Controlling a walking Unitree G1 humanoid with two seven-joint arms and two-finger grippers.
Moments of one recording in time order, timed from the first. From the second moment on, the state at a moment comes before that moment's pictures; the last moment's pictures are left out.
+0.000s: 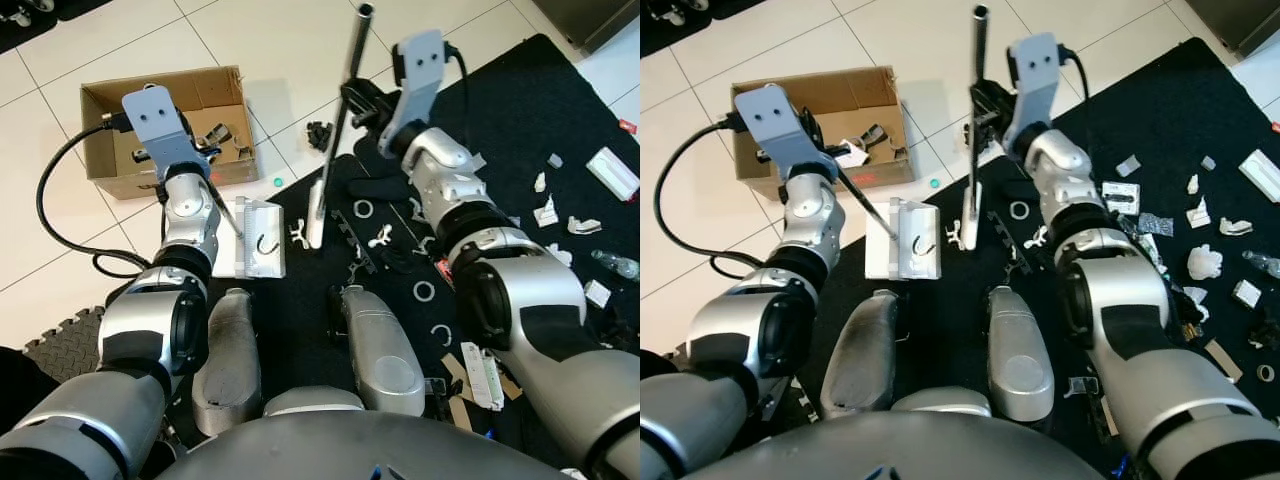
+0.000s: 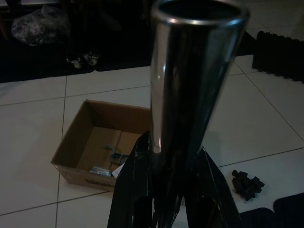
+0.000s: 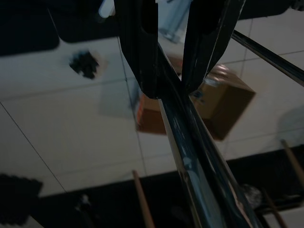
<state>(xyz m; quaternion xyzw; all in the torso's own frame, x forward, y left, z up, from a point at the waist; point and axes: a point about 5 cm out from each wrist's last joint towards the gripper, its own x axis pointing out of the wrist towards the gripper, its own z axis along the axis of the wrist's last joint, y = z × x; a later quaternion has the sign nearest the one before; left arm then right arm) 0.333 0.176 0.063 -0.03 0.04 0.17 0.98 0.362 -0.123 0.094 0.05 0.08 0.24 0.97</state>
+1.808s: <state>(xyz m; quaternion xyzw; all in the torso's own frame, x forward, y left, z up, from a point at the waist) 0.331 0.174 0.061 -0.04 0.03 0.17 0.98 0.381 -0.095 0.141 0.04 -0.02 0.24 0.97</state>
